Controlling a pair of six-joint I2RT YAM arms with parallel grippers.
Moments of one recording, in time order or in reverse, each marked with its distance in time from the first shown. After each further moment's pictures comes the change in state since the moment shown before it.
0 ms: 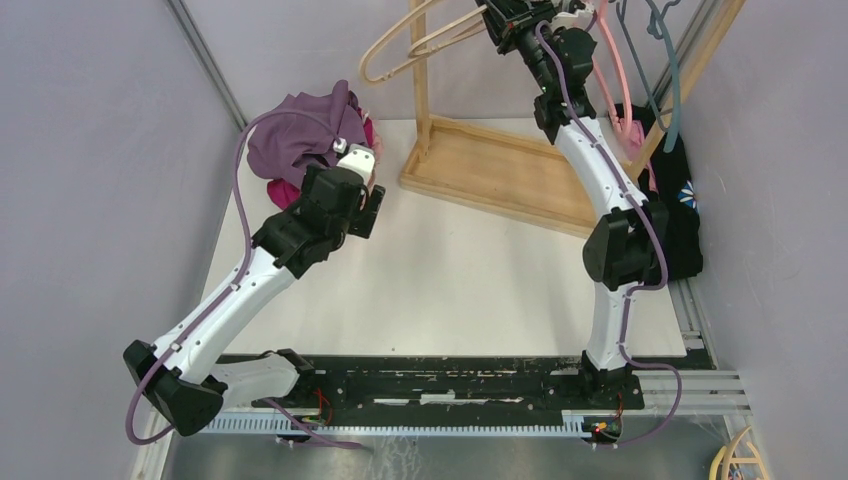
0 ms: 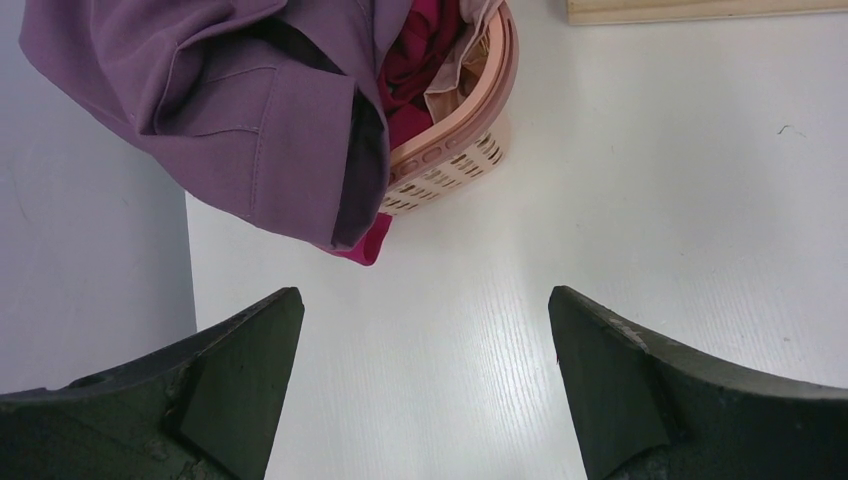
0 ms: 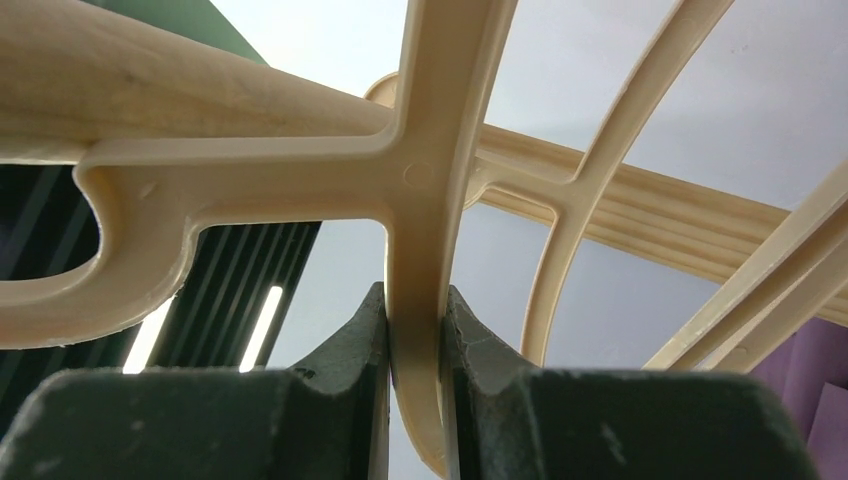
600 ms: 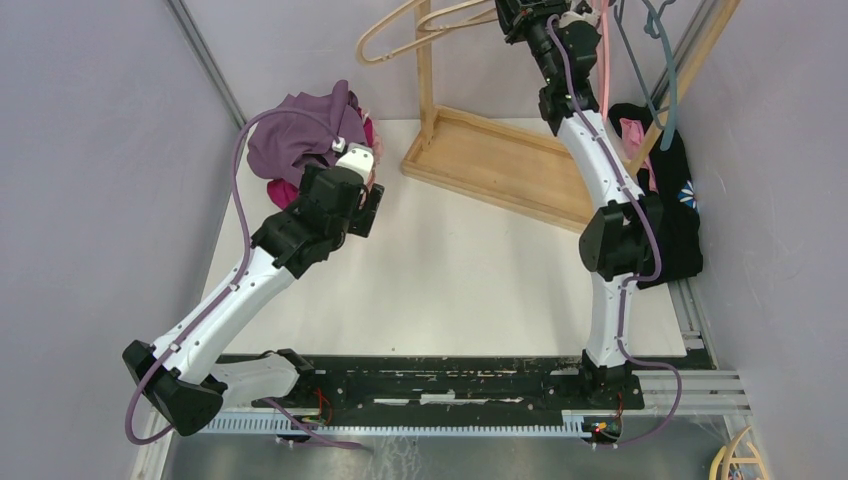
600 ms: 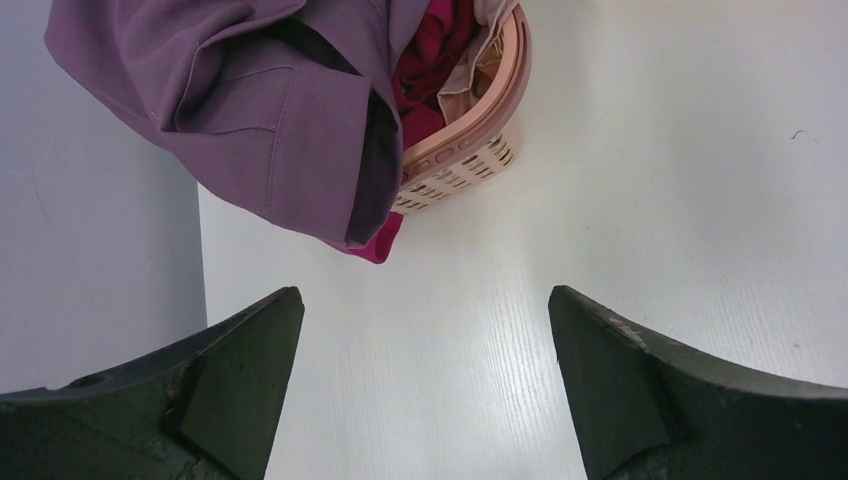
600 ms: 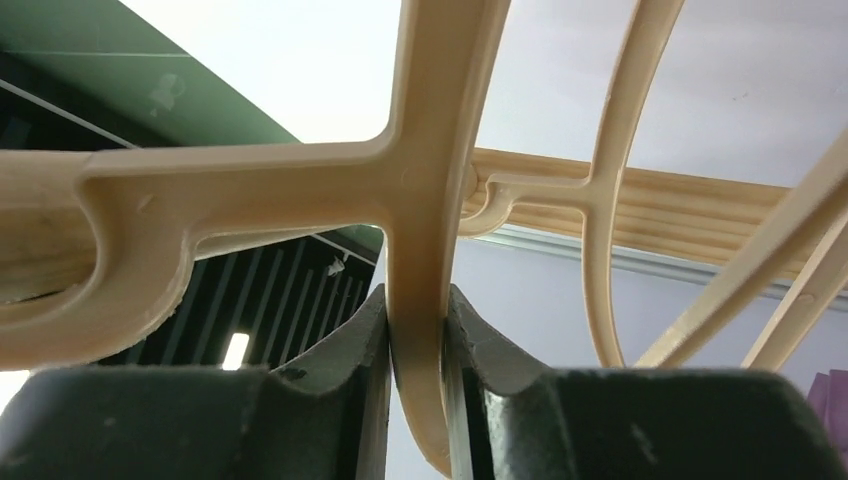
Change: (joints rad) left arm -0.006 0.001 0.014 -0.006 -0.028 -0.002; right arm -0.039 0.101 0.141 -0.049 0.066 0.178
